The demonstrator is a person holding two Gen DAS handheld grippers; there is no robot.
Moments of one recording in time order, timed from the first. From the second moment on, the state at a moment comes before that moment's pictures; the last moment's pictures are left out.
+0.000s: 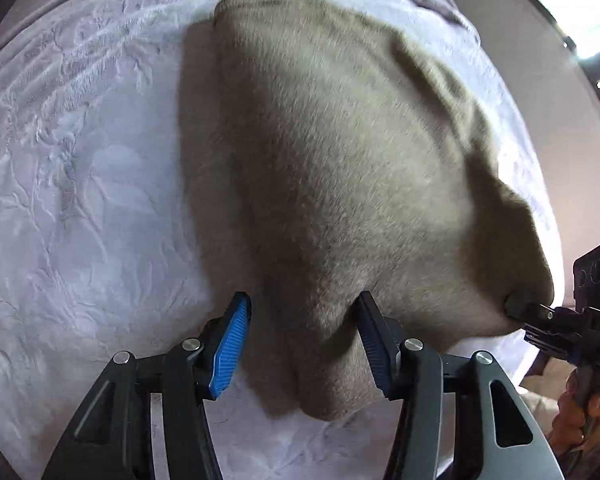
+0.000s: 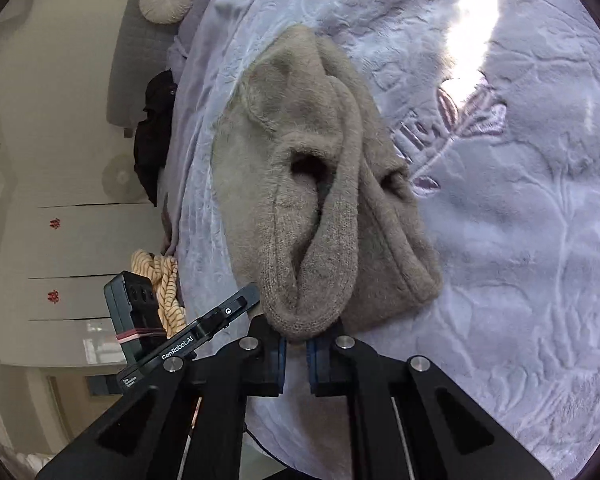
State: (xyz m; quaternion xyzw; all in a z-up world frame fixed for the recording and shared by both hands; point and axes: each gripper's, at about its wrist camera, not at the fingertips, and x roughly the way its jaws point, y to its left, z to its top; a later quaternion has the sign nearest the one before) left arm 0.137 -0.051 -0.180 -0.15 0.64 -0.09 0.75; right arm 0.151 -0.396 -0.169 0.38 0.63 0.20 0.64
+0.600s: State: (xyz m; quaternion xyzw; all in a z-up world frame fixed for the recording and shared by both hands) left arm 0.121 -0.051 -0.158 -0.15 0.64 -0.05 0.75; right arm 0.178 -0.398 -0.101 0.28 0.60 0.24 0.71
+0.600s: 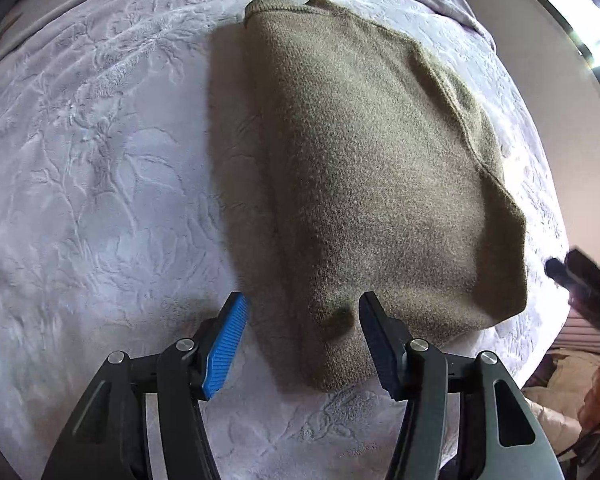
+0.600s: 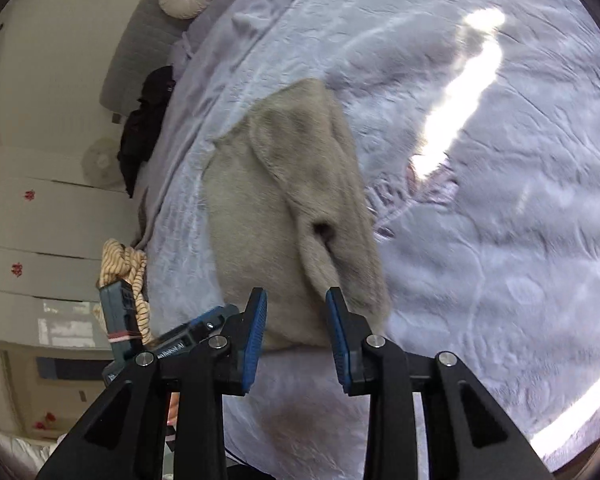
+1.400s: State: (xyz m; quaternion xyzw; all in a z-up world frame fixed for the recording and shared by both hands) left arm 0.118 -0.070 -0.156 -0.11 0.65 -0.02 0.75; right arm 0.176 -0.394 -0.147 0.24 0.66 0.19 0.69
